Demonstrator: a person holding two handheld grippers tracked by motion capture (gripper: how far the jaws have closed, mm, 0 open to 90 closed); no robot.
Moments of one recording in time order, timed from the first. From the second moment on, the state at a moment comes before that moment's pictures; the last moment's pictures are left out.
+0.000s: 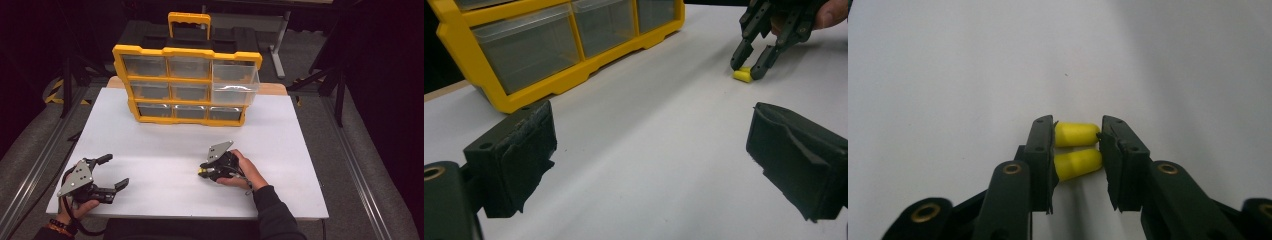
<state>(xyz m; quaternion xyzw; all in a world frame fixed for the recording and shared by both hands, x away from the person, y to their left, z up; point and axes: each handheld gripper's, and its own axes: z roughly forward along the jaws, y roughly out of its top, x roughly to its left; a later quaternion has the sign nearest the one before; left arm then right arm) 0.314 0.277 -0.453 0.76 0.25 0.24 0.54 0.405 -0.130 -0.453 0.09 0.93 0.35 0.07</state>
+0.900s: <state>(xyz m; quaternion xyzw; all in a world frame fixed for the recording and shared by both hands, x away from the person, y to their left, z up) 0.314 0.279 -0.452 0.76 0.25 0.25 0.55 0.379 -0.163 -0.403 0.11 0.87 0.46 0.16</state>
